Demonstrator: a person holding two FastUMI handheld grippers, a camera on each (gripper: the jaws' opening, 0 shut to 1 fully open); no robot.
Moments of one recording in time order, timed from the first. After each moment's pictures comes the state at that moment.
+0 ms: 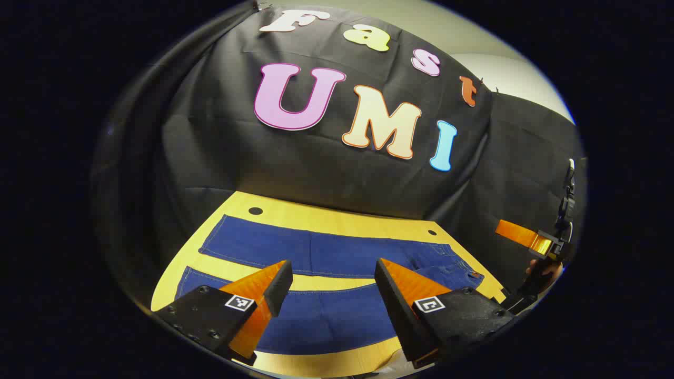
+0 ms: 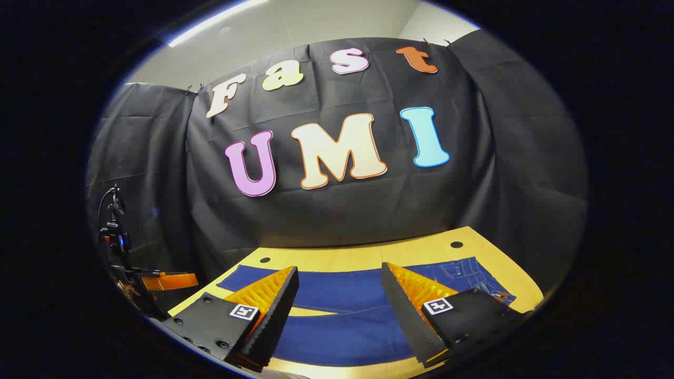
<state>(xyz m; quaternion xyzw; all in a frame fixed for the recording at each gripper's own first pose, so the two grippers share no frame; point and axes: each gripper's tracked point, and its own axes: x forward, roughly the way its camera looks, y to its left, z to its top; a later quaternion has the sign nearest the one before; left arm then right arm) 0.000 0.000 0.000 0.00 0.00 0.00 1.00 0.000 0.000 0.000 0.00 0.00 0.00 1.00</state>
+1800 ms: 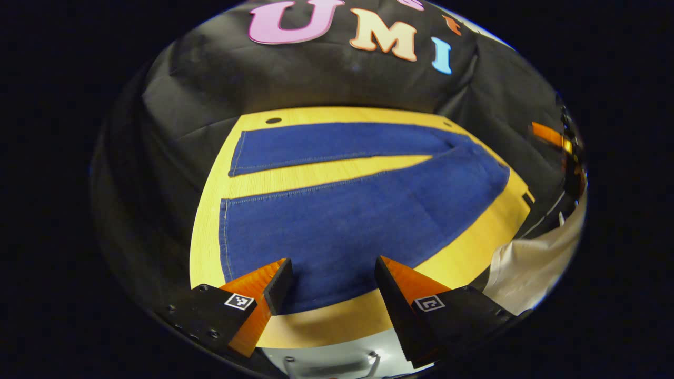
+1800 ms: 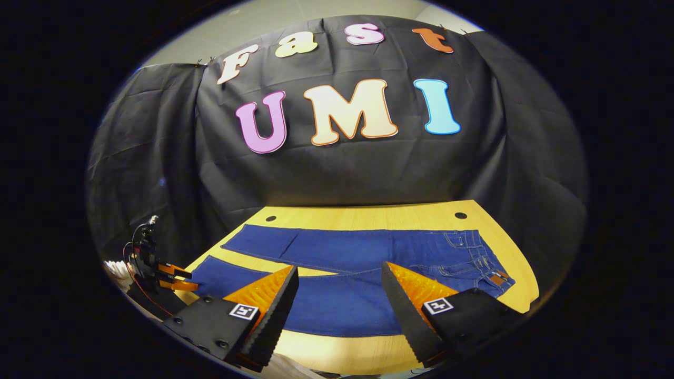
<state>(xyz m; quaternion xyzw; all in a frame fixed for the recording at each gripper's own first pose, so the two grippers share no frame) -0.073 0.174 -0.173 0.15 0.29 -0.02 0.95 -0.029 0.006 -0.077 -0.04 0.11 0.02 0.99</state>
